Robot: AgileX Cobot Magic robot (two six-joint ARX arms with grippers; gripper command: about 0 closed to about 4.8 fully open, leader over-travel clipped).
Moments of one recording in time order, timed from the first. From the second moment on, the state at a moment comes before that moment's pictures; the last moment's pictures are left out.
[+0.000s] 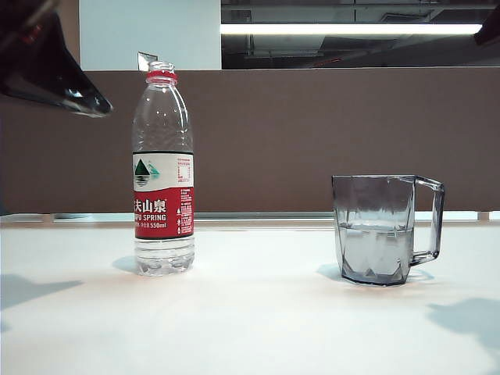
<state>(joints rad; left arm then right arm) -0.43 0.83 0.51 -0.09 0.27 0.03 0.55 0.43 0.56 -0.51 -0.03 0.05</state>
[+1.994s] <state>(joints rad) -0.02 0.00 0.01 0.02 0.05 0.07 0.55 0.43 0.56 -0.51 -0.03 0.05</state>
